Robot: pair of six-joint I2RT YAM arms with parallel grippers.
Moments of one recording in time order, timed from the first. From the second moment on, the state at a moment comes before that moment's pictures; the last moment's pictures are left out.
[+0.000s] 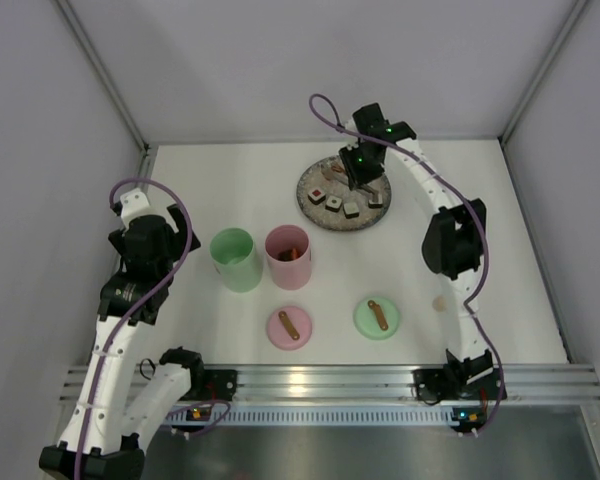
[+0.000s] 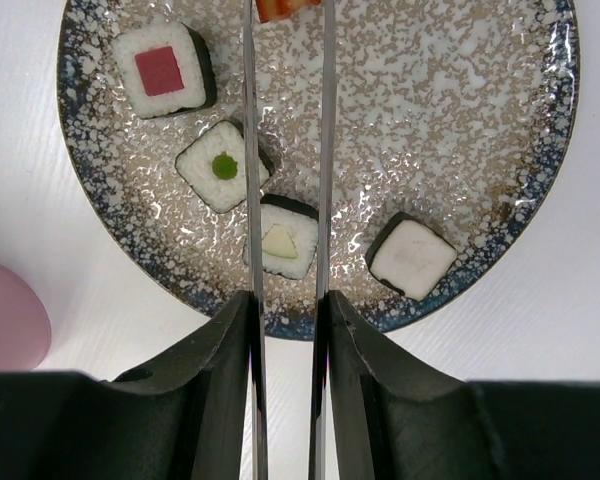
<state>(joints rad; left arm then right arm) -0.15 0.75 0.94 -0.67 -0.46 -0.39 0.41 2.26 2.24 -1.01 -0.08 -0.07</state>
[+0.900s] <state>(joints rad) -0.15 0.75 0.93 -0.67 -0.46 -0.39 0.61 1.53 1.69 -0.88 -0.24 -0.06</state>
